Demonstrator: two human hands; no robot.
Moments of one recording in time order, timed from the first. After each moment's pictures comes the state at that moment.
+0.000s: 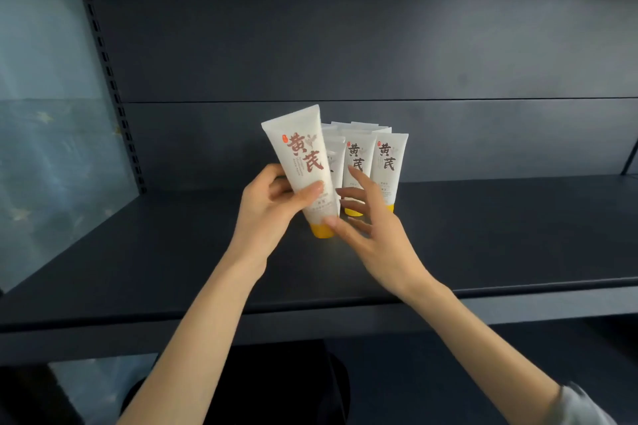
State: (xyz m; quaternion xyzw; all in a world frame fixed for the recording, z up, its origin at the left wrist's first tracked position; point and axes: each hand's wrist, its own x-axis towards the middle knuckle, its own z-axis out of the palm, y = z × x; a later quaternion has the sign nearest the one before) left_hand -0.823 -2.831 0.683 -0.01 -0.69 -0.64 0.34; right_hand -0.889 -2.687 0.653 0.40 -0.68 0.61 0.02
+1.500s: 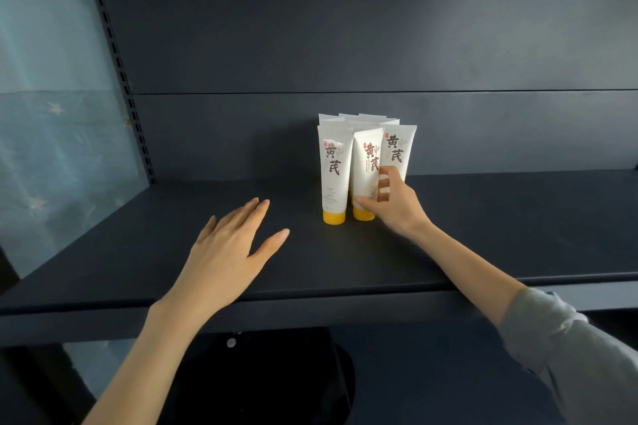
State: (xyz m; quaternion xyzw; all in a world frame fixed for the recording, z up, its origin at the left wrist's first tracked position) left_hand -0.775 -2.871 0.644 0.15 -0.97 -0.08 0.19; right_hand -0.987 -2.697 0.640 0.29 -0.81 0.51 0.05
